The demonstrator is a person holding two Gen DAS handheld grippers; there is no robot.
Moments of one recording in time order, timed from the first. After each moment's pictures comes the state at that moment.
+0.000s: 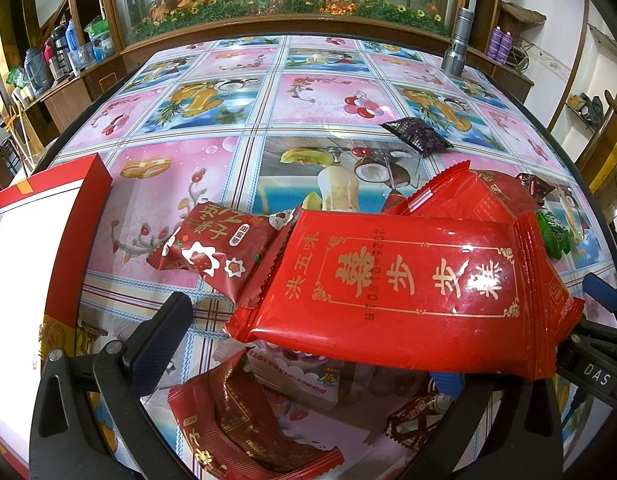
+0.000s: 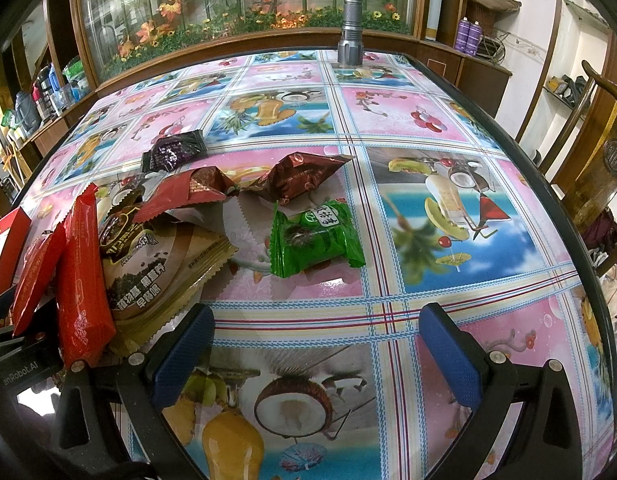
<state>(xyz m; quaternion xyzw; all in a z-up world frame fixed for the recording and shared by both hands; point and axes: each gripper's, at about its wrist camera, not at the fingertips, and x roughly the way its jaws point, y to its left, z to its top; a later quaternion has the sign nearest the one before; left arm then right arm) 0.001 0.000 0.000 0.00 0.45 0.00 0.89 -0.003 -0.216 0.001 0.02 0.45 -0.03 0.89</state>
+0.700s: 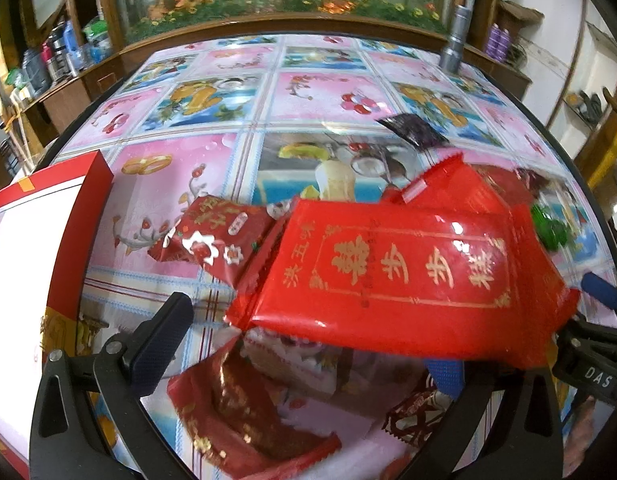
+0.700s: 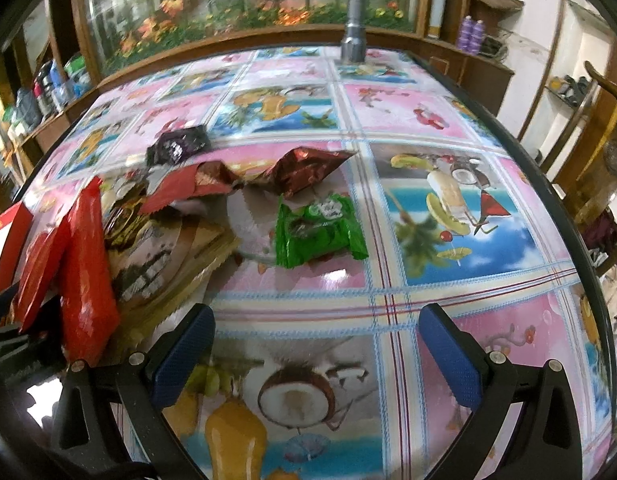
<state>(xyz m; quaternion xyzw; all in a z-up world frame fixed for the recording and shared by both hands) -0.003 0.000 0.000 0.00 0.46 -0.01 0.89 -0.007 -0.212 0.006 0.01 0.47 -0.02 0.88</state>
